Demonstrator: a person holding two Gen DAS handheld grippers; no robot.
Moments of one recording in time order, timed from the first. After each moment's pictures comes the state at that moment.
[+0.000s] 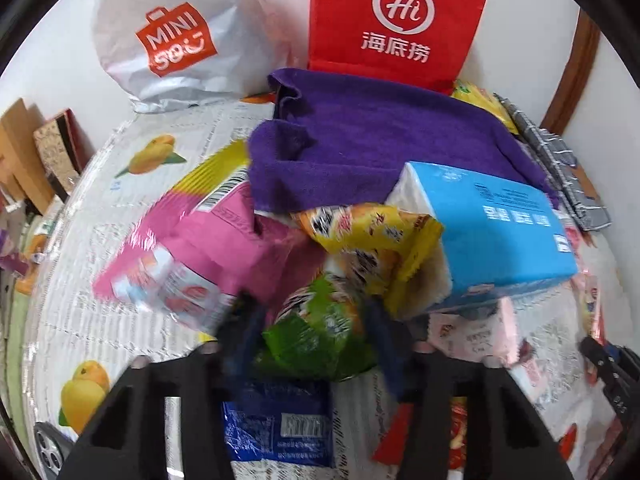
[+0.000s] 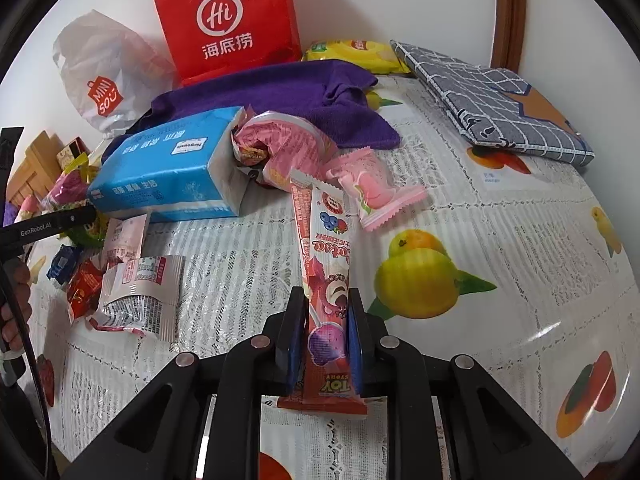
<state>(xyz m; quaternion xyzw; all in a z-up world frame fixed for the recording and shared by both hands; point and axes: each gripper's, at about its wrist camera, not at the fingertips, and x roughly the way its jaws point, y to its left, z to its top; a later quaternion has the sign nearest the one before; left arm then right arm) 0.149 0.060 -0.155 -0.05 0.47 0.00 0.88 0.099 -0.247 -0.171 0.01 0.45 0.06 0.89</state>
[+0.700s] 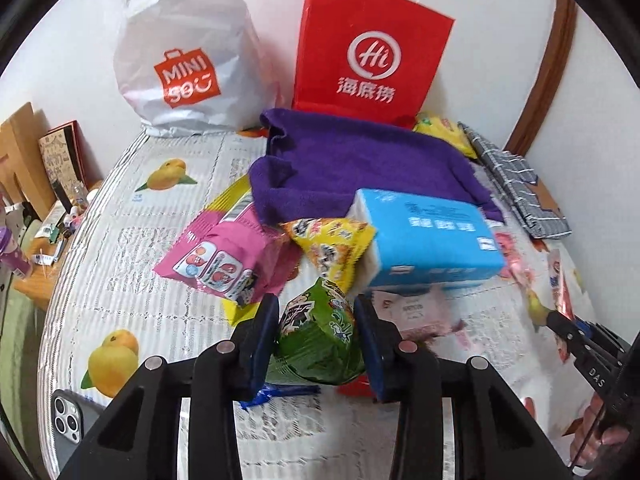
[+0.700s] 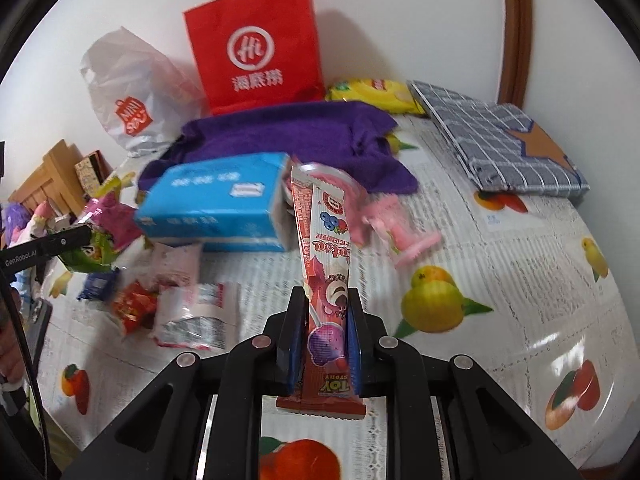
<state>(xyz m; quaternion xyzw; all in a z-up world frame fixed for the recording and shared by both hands) 0.092 0.057 -0.101 -0.07 0.42 -0.02 0.90 0.082 -0.223 -0.123 0.01 0.41 0.09 0.91</state>
